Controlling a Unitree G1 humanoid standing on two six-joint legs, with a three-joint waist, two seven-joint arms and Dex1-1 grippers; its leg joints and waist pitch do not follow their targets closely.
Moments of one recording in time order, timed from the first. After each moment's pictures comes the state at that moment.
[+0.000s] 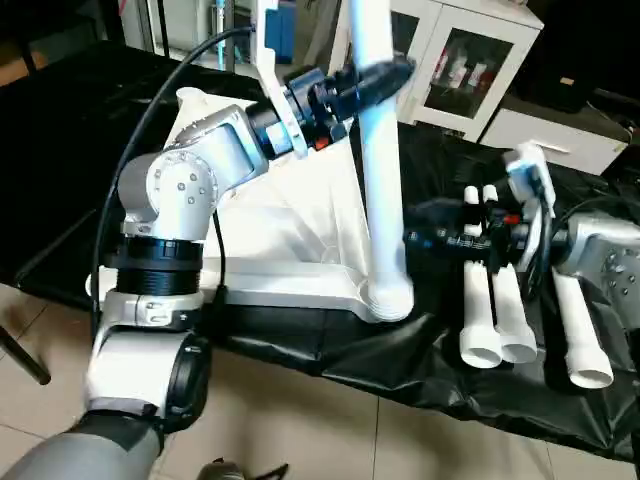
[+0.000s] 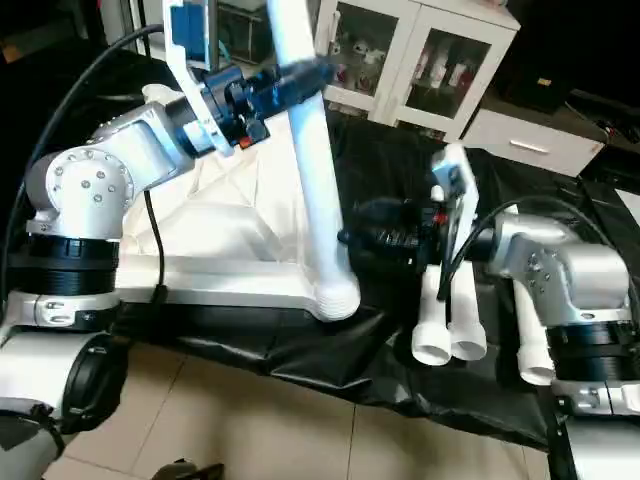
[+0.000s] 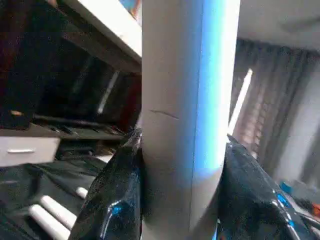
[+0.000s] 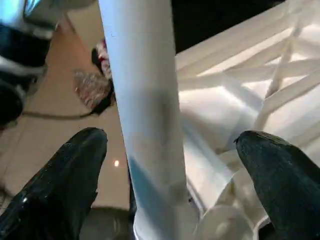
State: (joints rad) left arm -0.98 0.17 0.11 0.22 -0.71 0.80 -0.79; right arm -0.59 -0.63 0.02 0.16 0.61 0.76 1.21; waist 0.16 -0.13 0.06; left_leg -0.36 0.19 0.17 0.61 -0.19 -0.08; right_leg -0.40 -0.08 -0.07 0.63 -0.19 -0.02
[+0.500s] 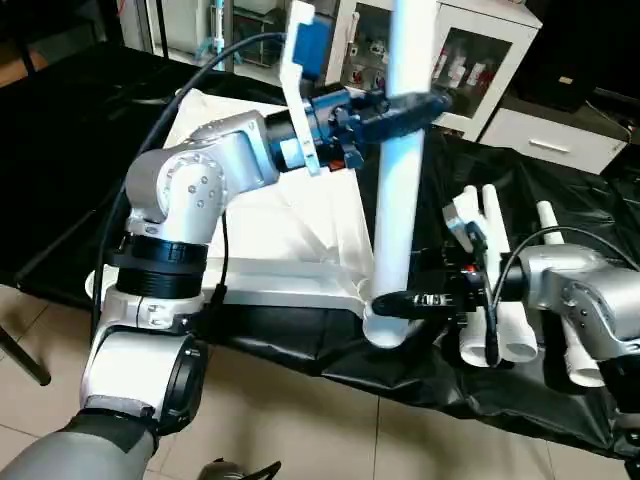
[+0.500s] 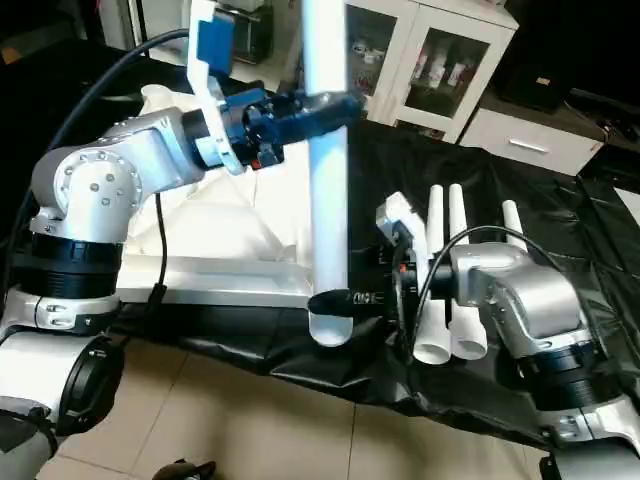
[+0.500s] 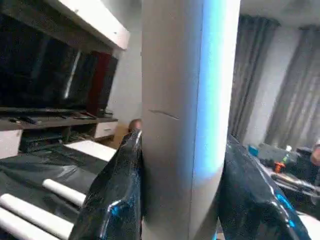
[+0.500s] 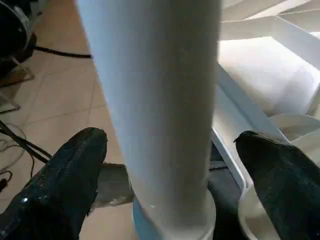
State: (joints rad) left arm -0.98 0.19 0.03 0.16 -0.71 0.83 -0.90; right arm -0.51 -0.60 0.18 0.08 0.51 0.70 1.22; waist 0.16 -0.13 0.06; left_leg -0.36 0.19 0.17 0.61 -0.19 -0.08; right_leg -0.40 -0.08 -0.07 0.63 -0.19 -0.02
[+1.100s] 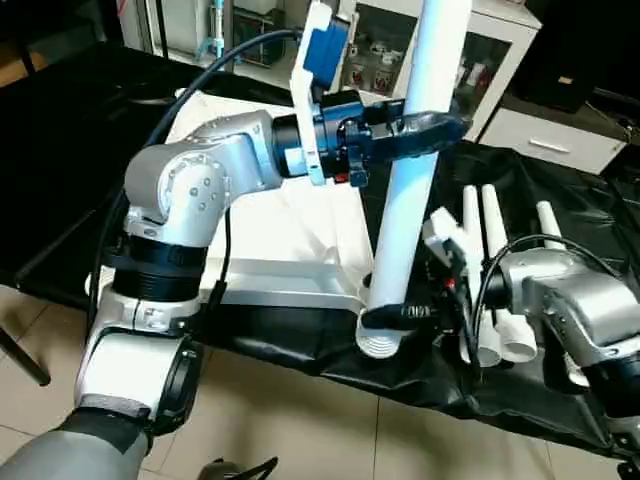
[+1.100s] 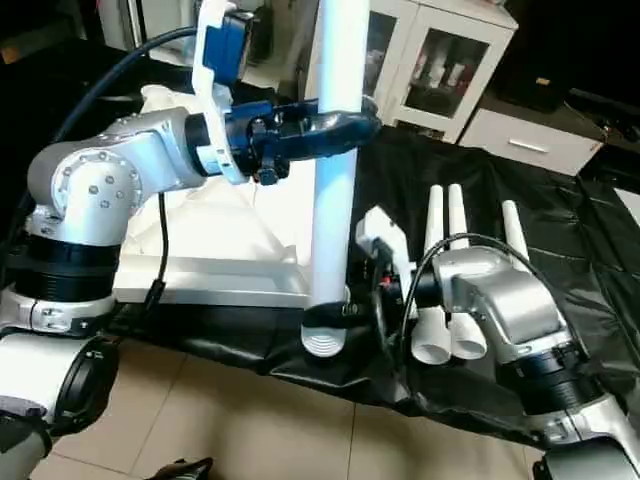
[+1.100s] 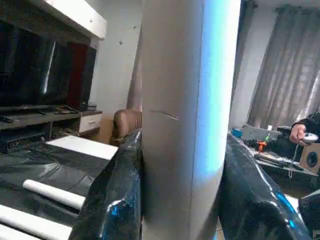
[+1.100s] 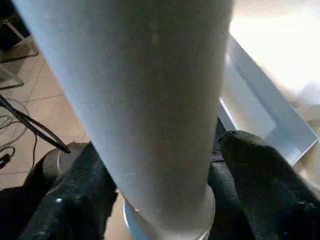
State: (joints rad) left arm -0.98 0.21 -0.01 0.12 -0.71 0.85 -0.95; right arm -0.51 -0.58 0.25 0.08 0.45 0.65 1.25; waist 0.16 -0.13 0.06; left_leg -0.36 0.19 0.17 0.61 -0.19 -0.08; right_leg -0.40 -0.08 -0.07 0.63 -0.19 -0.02
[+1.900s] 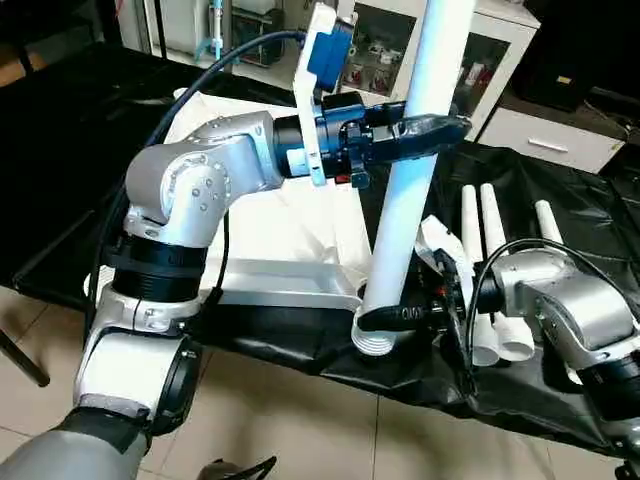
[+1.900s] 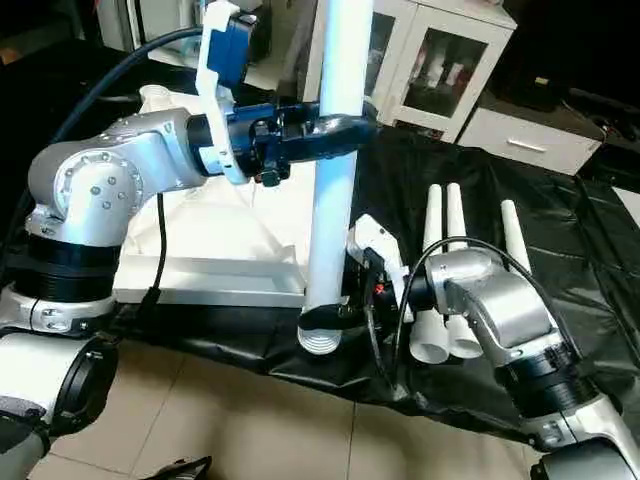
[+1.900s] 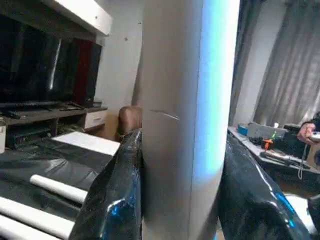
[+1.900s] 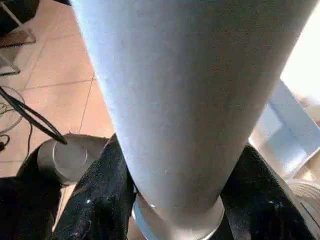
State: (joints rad) left arm -0.98 0.20 -0.01 0.13 -0.71 0.86 -0.92; right arm -0.51 -0.57 0.28 0.07 0.42 0.61 1.24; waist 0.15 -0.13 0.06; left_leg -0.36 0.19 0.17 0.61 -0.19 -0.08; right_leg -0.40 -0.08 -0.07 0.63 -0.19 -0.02
